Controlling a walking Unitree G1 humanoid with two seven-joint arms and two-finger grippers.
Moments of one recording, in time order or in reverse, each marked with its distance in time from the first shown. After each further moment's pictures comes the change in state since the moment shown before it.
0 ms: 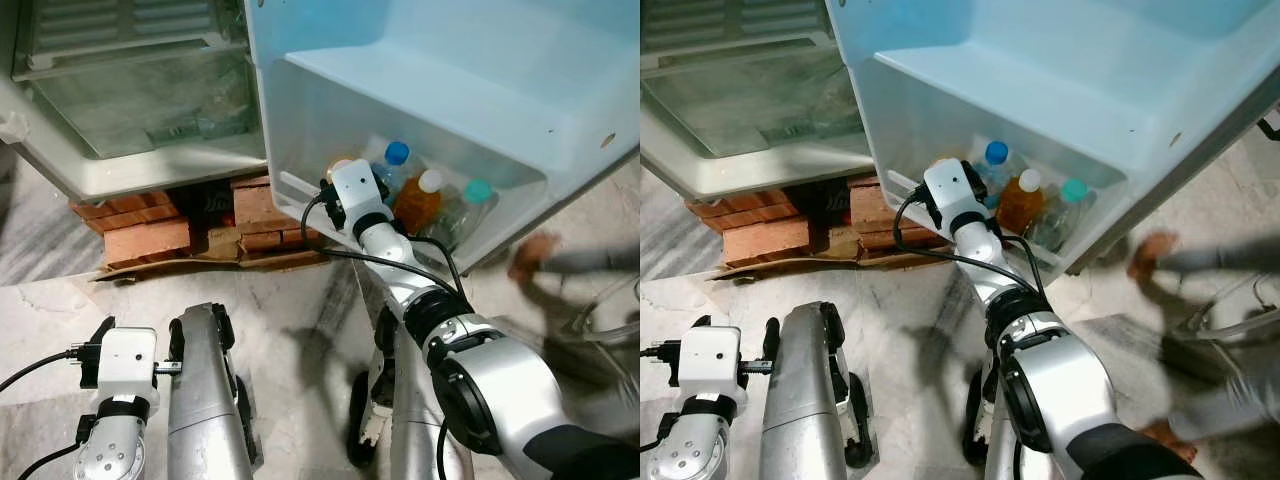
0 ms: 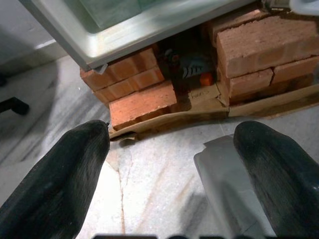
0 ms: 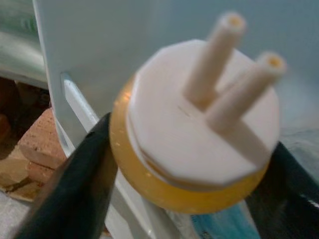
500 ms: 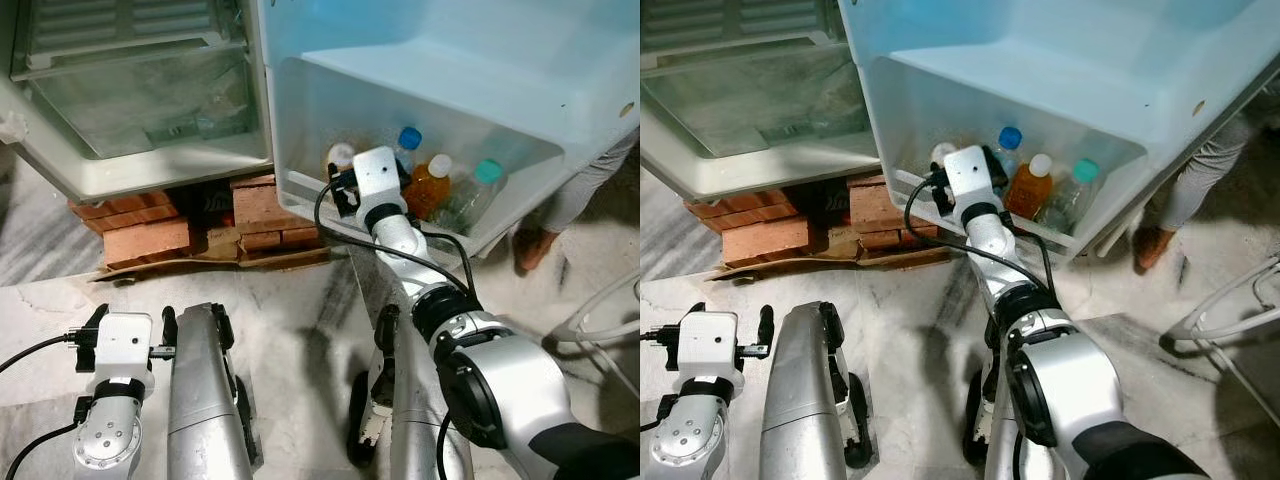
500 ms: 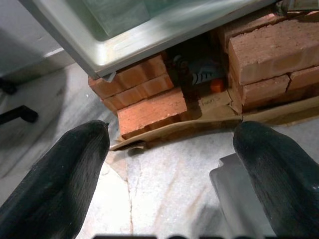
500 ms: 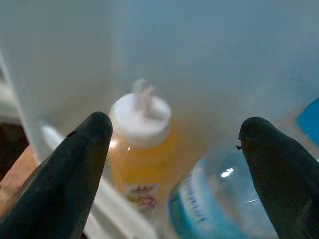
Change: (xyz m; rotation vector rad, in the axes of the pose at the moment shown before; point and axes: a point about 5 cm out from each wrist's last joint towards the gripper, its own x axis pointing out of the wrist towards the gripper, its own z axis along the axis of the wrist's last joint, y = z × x) left arm 0.019 0.008 0.001 0.025 -0.023 0.031; right arm 0.002 -0.020 0.011 0.086 -0.092 -0.079
